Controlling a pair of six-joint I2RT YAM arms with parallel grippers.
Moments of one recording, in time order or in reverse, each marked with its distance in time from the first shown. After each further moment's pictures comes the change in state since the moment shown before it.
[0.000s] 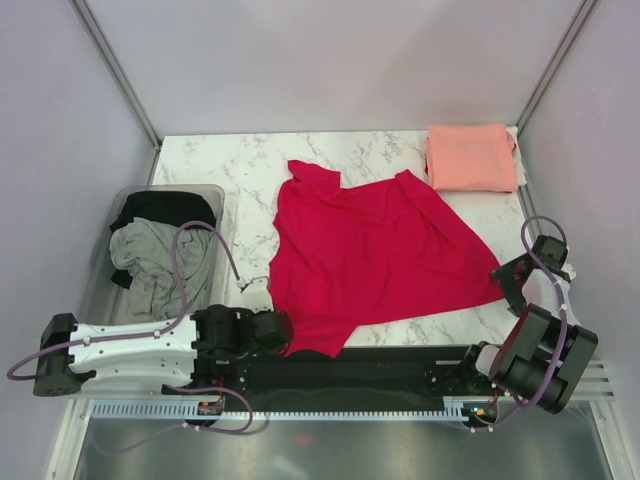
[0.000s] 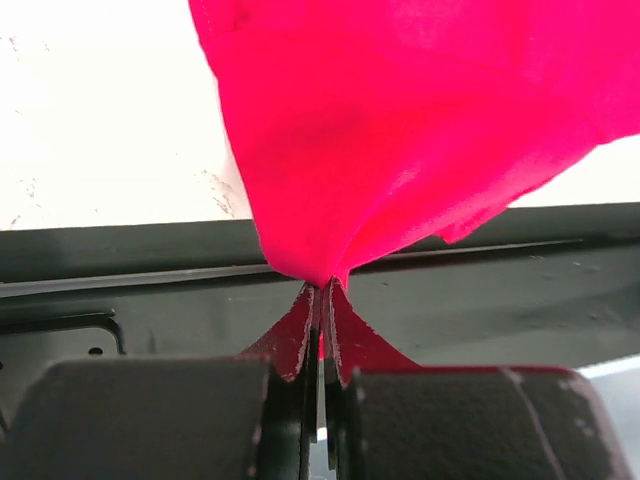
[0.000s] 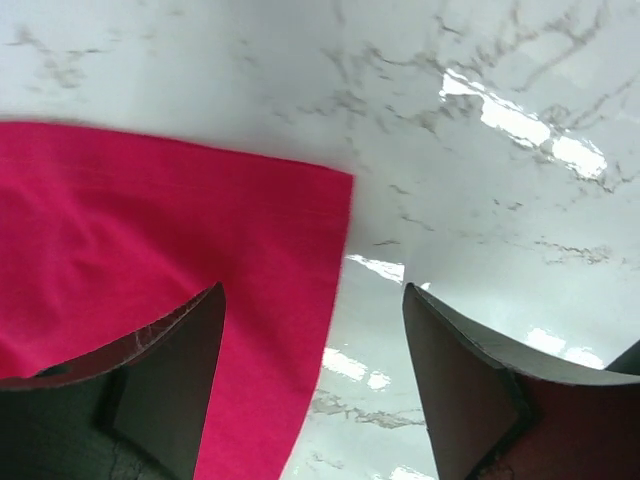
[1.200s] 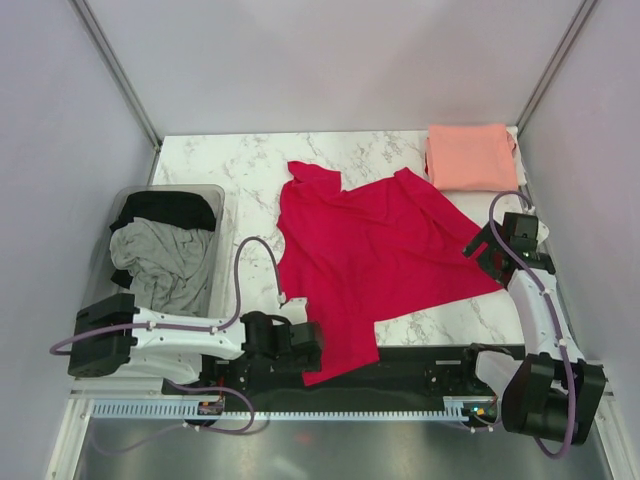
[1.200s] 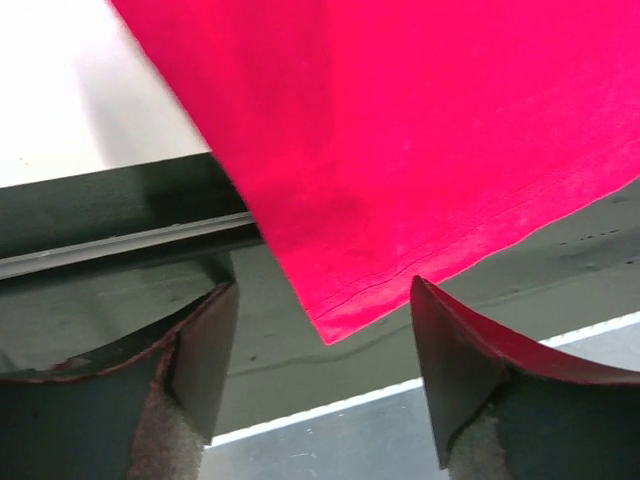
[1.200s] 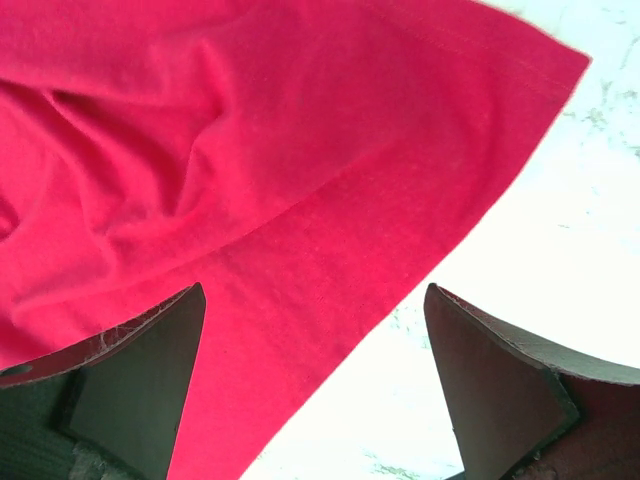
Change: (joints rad) left arm -0.060 0.354 -0.019 0.279 0.246 0.067; right arm 0.359 -0.147 0.115 -0.101 0.035 -0.043
